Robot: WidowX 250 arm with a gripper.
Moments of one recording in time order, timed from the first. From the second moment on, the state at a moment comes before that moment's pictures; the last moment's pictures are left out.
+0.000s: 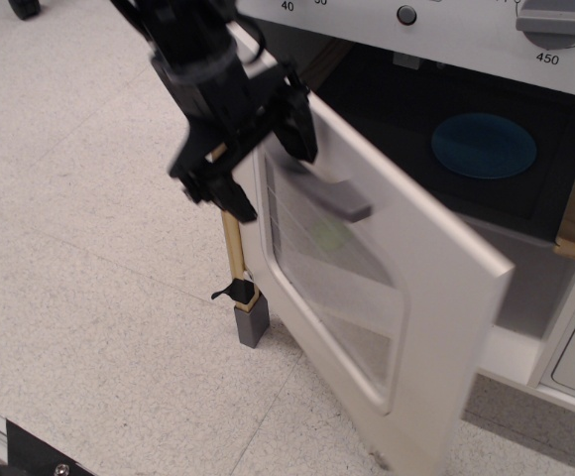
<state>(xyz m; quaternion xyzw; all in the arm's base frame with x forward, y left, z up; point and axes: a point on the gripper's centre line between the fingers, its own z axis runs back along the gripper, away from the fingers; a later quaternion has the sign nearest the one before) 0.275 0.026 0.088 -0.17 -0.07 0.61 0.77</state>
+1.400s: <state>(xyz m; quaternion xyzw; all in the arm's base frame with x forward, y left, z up) 0.303 -0.014 0.080 -0.08 -0.05 0.66 0.75</state>
